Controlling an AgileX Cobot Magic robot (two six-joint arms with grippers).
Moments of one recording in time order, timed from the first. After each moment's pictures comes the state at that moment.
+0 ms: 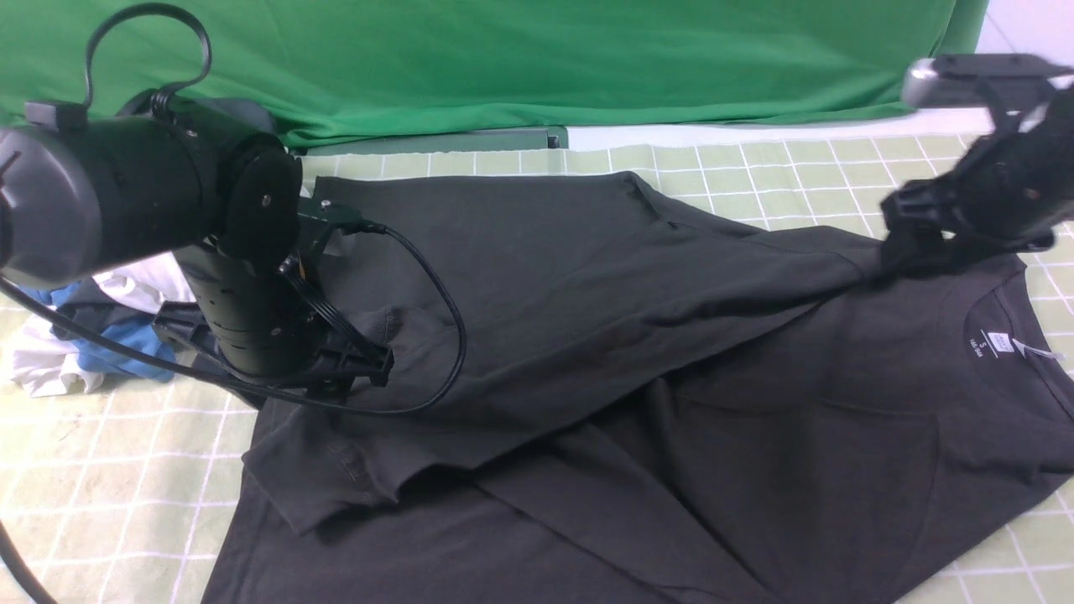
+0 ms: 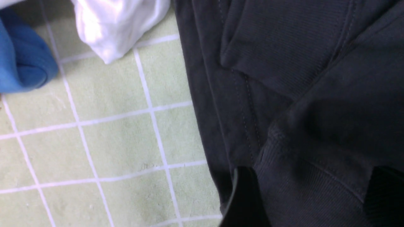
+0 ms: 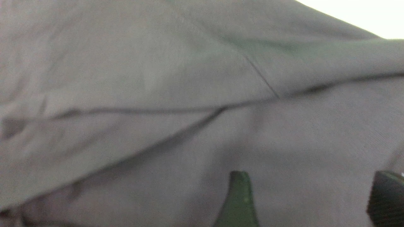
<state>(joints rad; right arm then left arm) 0.09 1.85 -1.39 0.27 0.80 -0.13 -0.29 1.71 -1.12 0.15 0.96 -0.22</state>
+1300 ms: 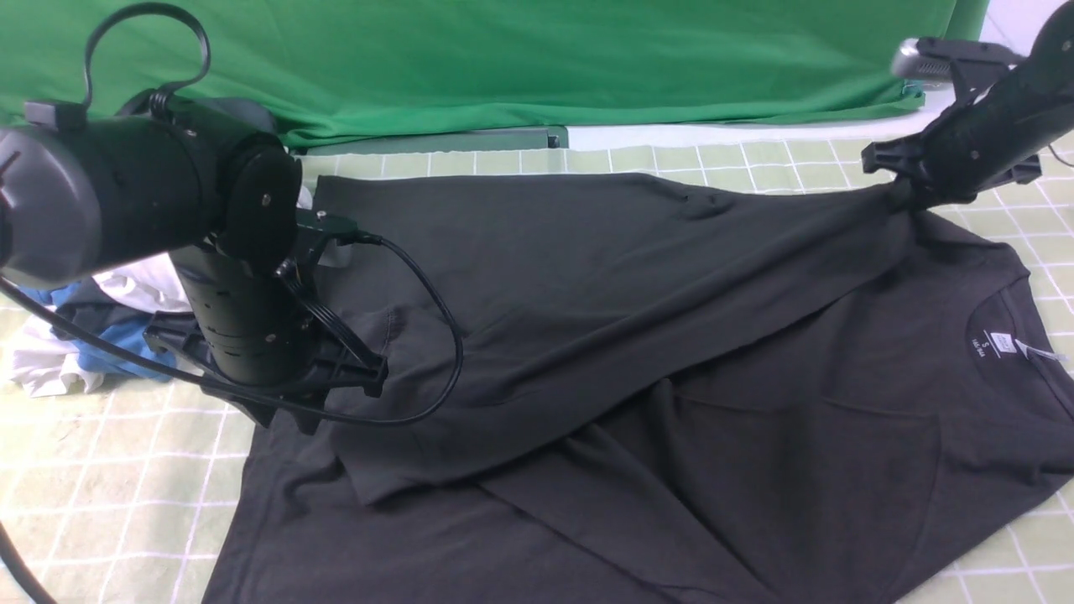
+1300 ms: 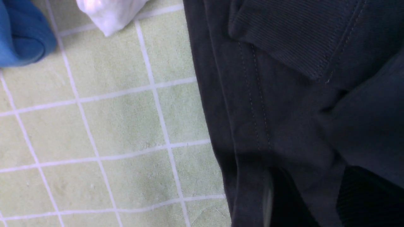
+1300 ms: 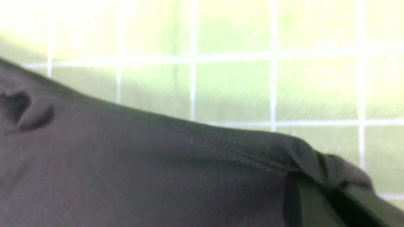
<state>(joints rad) -0.02 2.20 -1.76 0.33 0.68 -0.19 -0.29 1.71 -1.12 0.14 1.00 -0.22</state>
